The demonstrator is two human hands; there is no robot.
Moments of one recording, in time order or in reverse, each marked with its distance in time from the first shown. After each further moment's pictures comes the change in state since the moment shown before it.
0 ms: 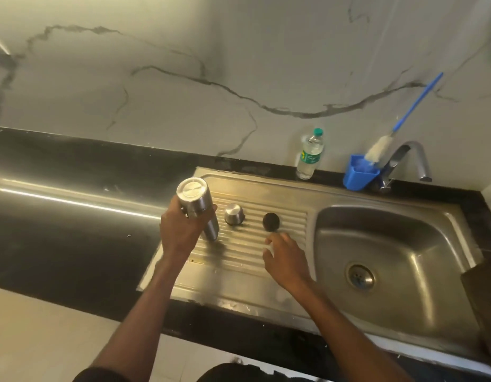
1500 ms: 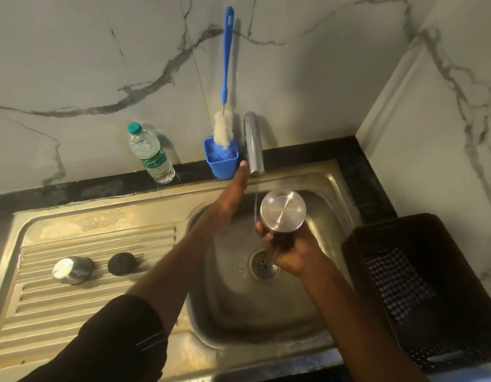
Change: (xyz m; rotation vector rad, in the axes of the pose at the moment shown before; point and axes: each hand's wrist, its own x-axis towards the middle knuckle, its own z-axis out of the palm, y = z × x) left_hand -0.067 0.218 0.432 -0.431 -1.100 -0.259; right_hand 0.043 0.289 -0.174 2.280 0.021 0.857
